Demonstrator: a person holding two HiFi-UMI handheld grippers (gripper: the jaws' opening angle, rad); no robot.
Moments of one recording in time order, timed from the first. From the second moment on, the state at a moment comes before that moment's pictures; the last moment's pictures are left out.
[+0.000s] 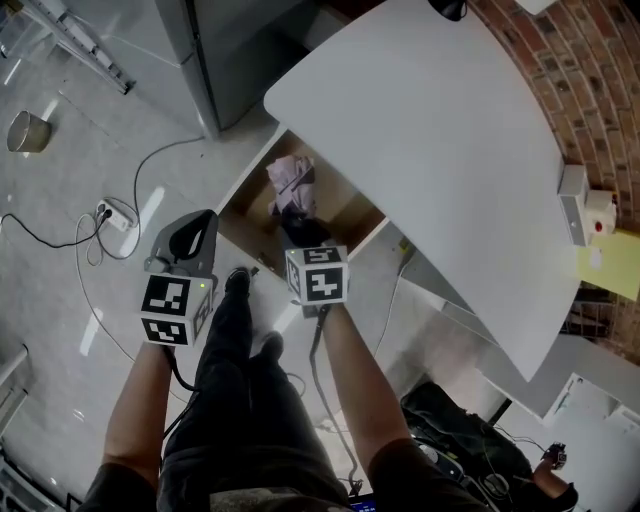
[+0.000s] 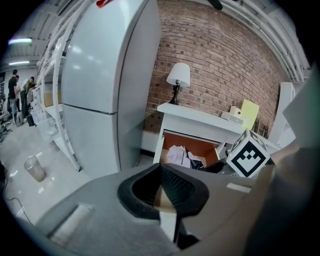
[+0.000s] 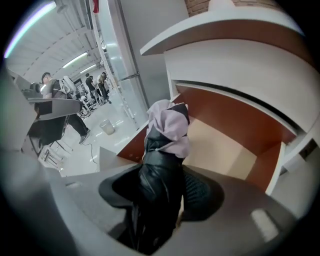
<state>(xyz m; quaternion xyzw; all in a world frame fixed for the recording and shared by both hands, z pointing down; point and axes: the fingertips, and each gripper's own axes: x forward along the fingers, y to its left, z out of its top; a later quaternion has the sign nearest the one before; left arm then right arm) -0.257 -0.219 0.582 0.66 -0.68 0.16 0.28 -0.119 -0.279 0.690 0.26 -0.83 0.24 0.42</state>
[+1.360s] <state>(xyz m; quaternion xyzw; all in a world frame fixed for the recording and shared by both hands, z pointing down) -0.254 -0.219 0.620 0.66 -0.66 0.18 0.31 -0.125 -0.327 0.776 0.30 -0.81 0.29 0.41</state>
